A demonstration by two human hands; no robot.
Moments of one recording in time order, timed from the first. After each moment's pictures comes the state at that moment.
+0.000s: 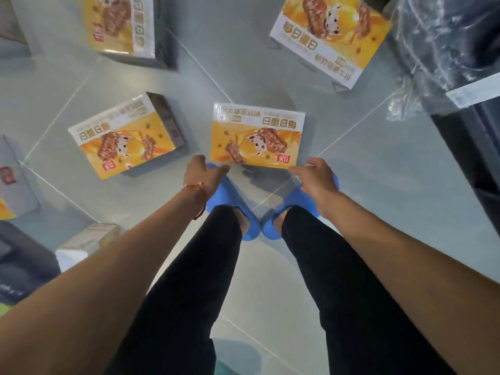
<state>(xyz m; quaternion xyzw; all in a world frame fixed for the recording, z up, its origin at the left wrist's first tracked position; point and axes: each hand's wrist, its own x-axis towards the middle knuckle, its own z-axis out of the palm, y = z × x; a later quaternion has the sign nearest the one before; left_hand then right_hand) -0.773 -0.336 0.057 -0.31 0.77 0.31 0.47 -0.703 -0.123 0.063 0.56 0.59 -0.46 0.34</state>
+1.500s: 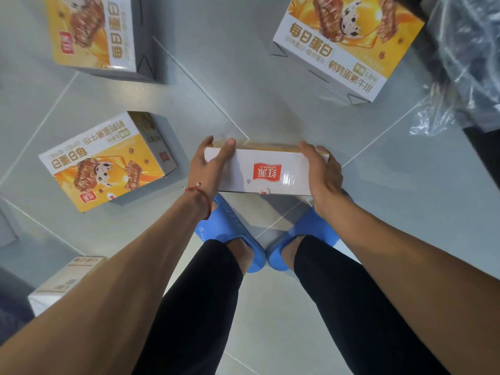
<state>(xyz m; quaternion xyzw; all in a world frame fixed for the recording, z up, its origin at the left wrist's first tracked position) -0.807 -0.310 -0.035 -0.36 0.71 0.47 0.38 -0.737 -0.118 -0.043 0.63 0.56 -0.49 0.22</state>
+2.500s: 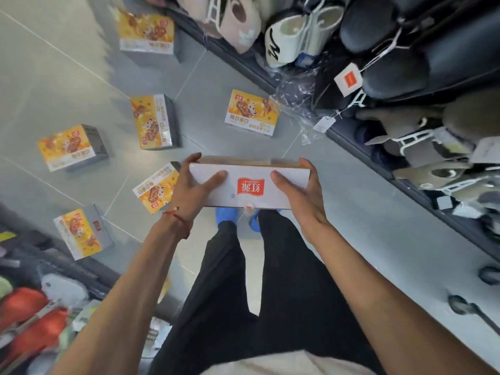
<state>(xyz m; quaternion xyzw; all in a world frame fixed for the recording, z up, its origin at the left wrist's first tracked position) -0.792 -0.257 0.474 -0.16 0.77 0.47 0.41 -0.669 -0.076 0.471 0.55 0.55 -0.62 0.10</state>
